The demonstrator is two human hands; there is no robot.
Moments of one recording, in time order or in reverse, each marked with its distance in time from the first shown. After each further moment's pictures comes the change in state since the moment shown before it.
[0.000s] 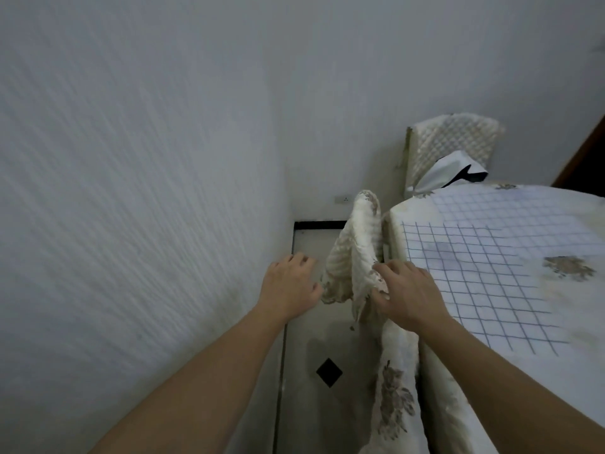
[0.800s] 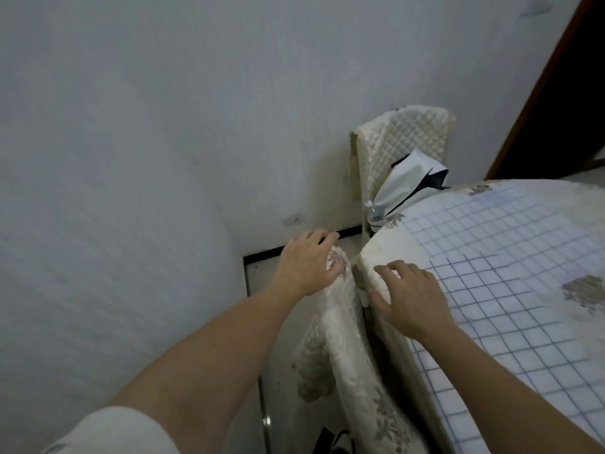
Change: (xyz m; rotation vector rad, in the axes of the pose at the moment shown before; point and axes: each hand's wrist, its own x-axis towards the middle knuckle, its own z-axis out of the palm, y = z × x) left_hand 0.398 0.009 0.068 -0.092 0.059 0.392; right_hand 0.250 0.132 0.085 -0.024 0.104 0.306
